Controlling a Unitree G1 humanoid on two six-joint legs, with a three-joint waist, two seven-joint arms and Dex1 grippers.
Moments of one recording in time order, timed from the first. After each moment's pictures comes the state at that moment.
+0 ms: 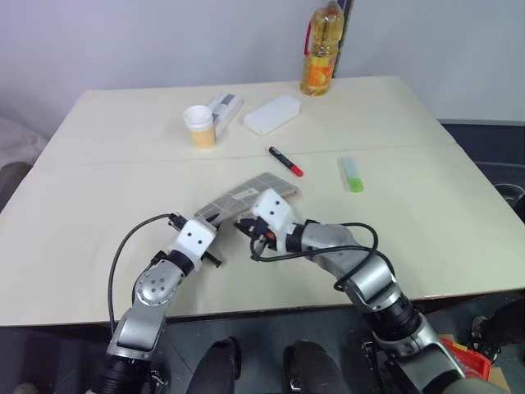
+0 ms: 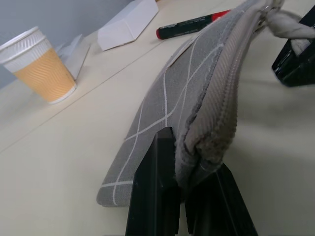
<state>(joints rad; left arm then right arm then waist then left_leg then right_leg) -0.05 0.30 -0.09 -0.18 0.11 0.06 -0.33 -0.53 -0.23 0.45 -0.28 0.17 0.73 0.59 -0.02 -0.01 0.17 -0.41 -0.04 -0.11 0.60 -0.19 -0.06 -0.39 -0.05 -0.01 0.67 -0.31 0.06</state>
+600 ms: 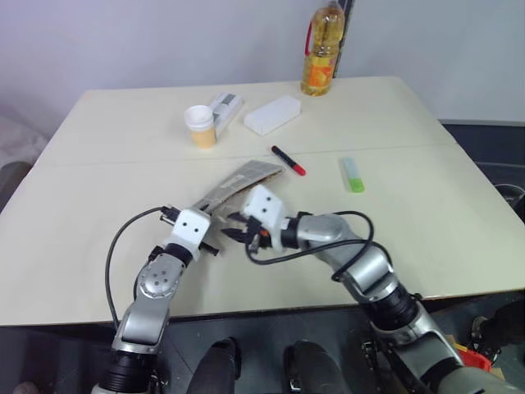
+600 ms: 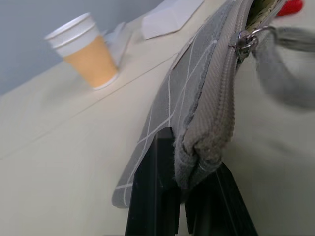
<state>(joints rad) -0.06 0.30 -0.03 -0.20 0.16 0.15 -0.21 -0.56 -0.33 0.35 -0.27 0.17 0.71 0.65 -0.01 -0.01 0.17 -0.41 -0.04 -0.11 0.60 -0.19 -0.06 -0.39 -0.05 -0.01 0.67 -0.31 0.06</state>
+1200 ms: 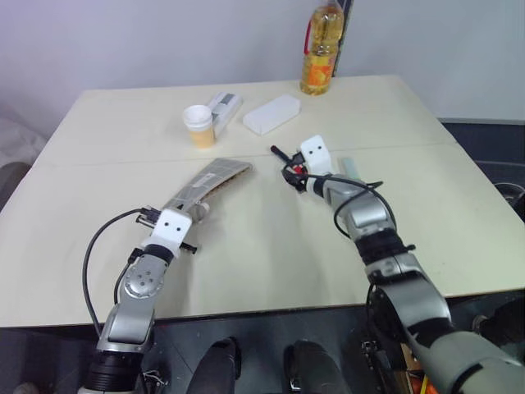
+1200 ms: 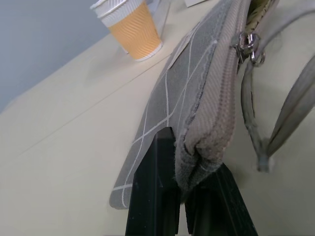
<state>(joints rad) -0.06 0.32 0.02 -0.16 0.18 0.15 -0.16 -0.93 -0.22 0.10 0.71 0.05 0.36 0.33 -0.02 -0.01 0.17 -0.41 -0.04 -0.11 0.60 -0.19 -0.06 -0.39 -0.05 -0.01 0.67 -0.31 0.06</state>
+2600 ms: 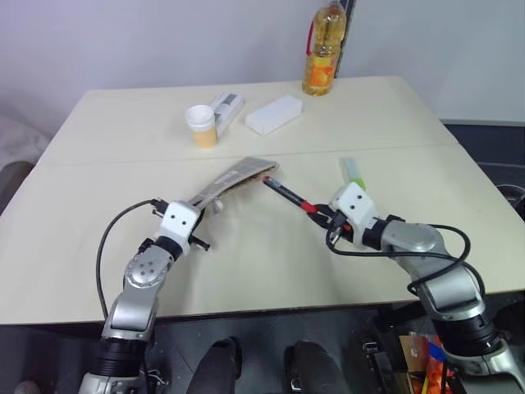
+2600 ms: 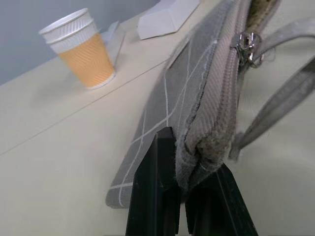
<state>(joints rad) -0.14 0.32 0.01 -0.08 0.04 0.09 -0.35 -0.29 -0.58 0.09 -0.36 0.13 0.61 0.68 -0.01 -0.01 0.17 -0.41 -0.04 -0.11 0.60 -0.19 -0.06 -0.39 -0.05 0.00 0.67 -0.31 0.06</state>
